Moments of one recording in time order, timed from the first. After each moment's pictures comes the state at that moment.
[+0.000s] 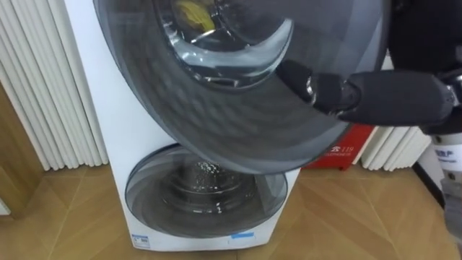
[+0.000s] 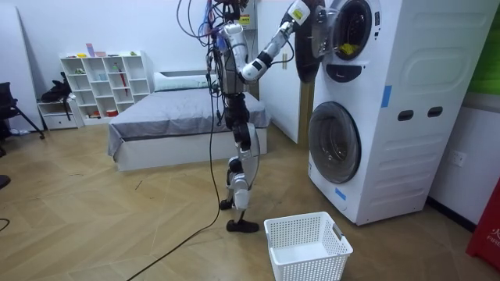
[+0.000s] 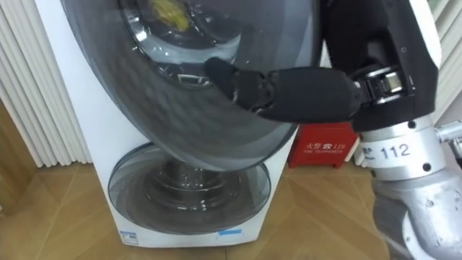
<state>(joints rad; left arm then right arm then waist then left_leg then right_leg) 0.24 0.27 0.01 1.14 -0.01 -0.03 0.01 -0.17 -0.38 -0.05 -0.66 0.30 -0.06 0.15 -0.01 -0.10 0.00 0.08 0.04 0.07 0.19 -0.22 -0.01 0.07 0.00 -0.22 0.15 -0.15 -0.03</state>
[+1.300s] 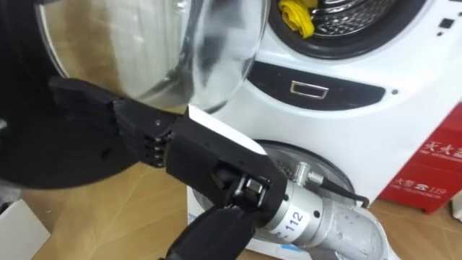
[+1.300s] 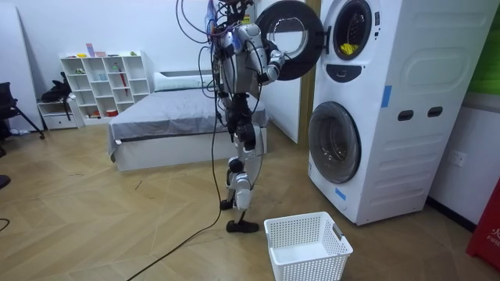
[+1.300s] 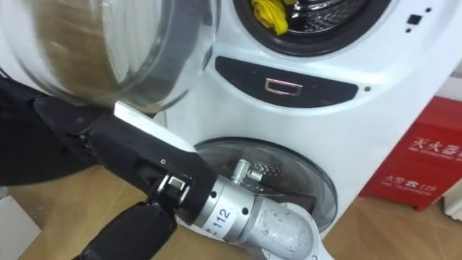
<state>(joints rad) 0.12 0.28 -0.12 1.14 -0.01 -0.01 0.02 -0.24 -0.24 0.46 -0.43 0.36 0.00 0.52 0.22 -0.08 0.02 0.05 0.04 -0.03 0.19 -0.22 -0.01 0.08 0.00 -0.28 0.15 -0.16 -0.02</state>
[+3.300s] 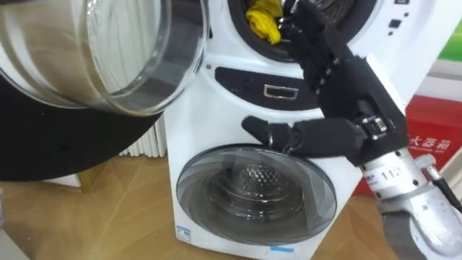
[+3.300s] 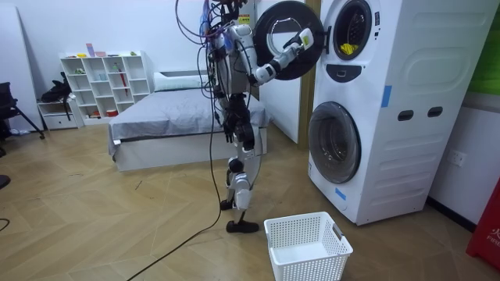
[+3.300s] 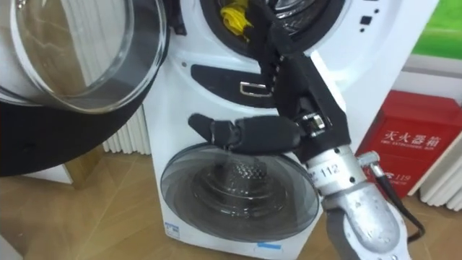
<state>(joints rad) 0.21 0.23 0.03 1.15 0.05 0.01 0.10 -0.18 -0.30 0.10 -0.35 0.30 -0.02 0.09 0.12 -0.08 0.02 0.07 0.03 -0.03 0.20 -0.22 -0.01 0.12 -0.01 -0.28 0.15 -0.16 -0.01</state>
